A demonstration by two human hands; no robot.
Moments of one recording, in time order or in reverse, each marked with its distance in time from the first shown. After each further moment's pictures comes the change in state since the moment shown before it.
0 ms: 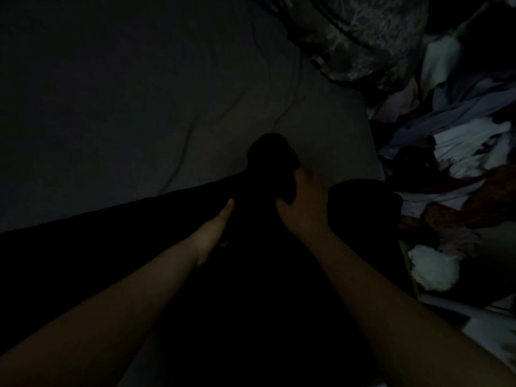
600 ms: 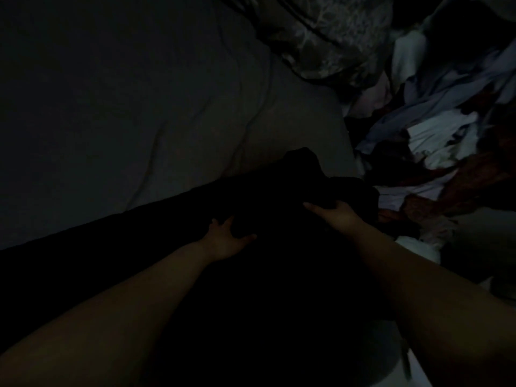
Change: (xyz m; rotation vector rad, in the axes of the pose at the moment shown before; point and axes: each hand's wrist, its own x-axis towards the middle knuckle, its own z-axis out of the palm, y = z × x) left_hand 0.031 0.014 0.048 0.979 -0.135 0.122; right_hand 0.032 0.127 -0.045 0.575 -0.233 0.680
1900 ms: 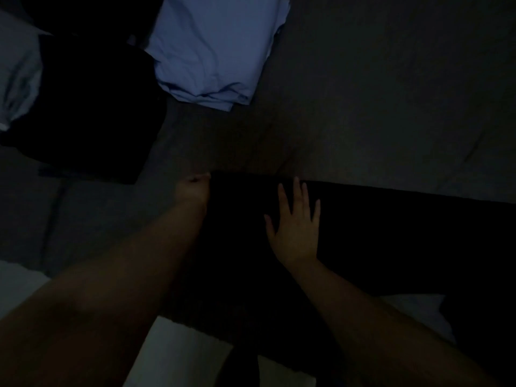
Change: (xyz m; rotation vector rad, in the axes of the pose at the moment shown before) left_hand -0.230 -0.554 -0.182 -0.974 1.069 -0.550; right_hand -0.223 0.019 0.635 -1.231 0.003 -0.961
